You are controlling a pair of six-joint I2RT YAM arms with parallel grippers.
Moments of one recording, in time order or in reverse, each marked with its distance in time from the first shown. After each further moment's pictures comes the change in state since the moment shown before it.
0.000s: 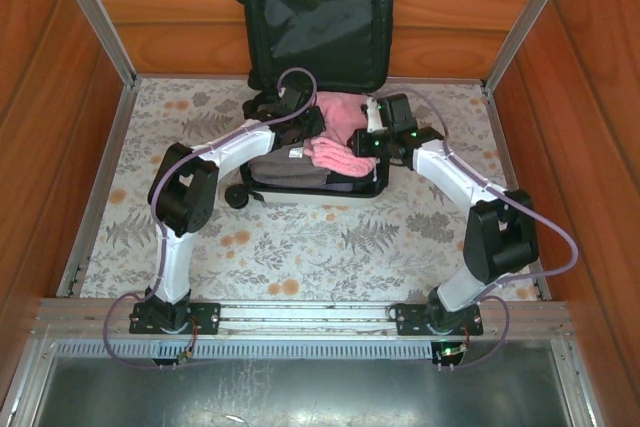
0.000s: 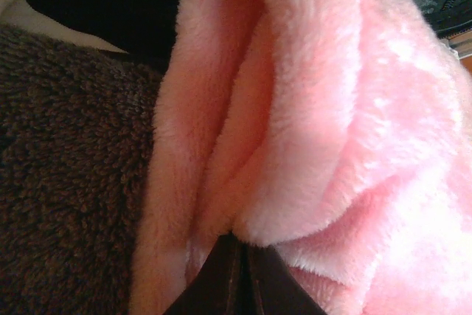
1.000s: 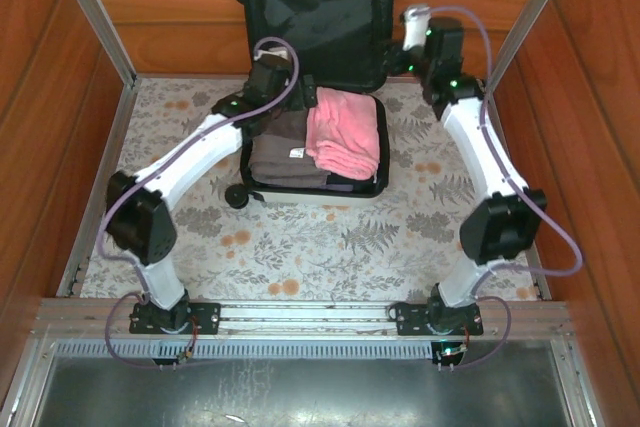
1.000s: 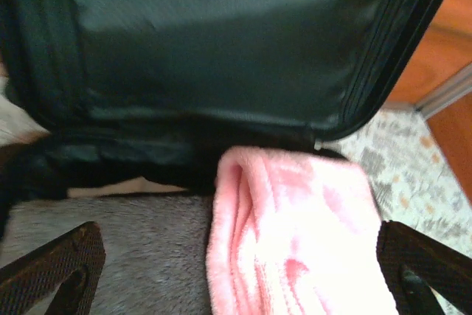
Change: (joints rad) left arm 0.010 -0.365 -0.024 -0.112 -0.209 0.283; right arm -0.221 0.161 0.625 0.117 0.064 -0.308
